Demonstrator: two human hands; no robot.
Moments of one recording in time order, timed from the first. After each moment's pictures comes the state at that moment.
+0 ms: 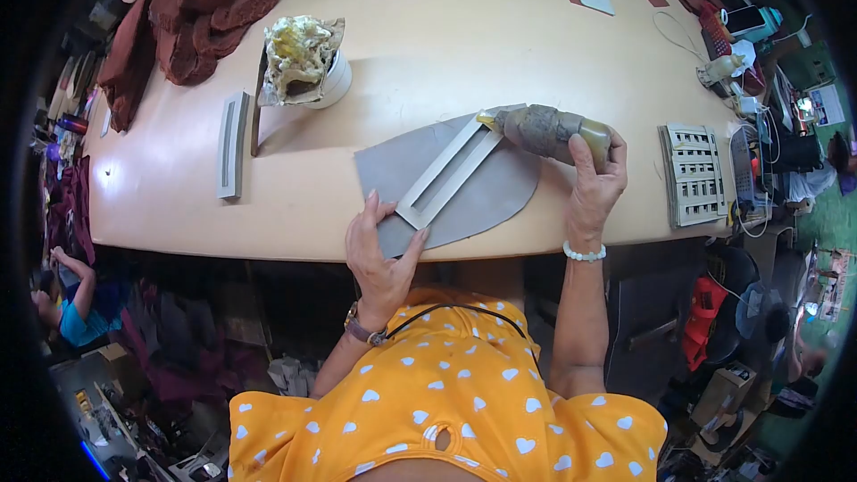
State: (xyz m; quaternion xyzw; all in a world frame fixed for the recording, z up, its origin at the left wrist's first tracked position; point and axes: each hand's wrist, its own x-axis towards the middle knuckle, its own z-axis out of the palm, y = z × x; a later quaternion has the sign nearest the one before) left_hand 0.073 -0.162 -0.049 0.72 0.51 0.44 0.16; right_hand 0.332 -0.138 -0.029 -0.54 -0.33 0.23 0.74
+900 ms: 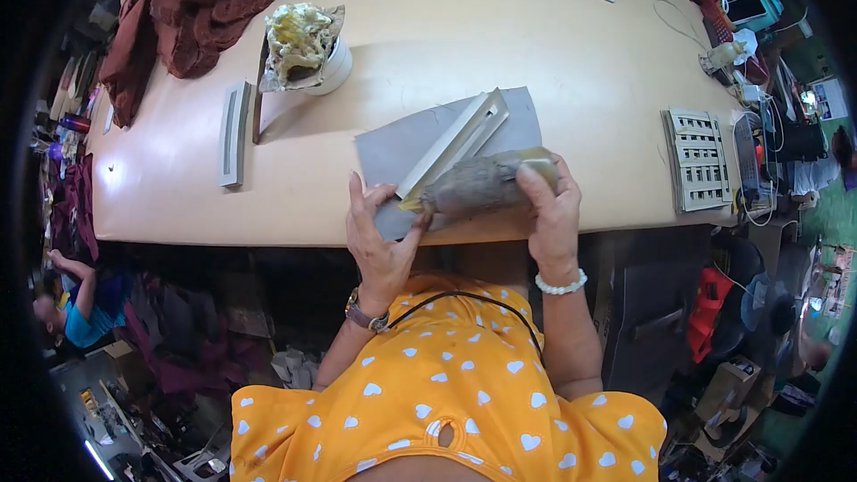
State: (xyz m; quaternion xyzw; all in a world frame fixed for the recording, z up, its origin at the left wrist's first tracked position) left_hand 0.074 -0.163 -0.052 0.71 0.51 0.45 0.17; right_hand 0.276 -0.181 -0.012 -0.53 -0.27 0.46 0.66
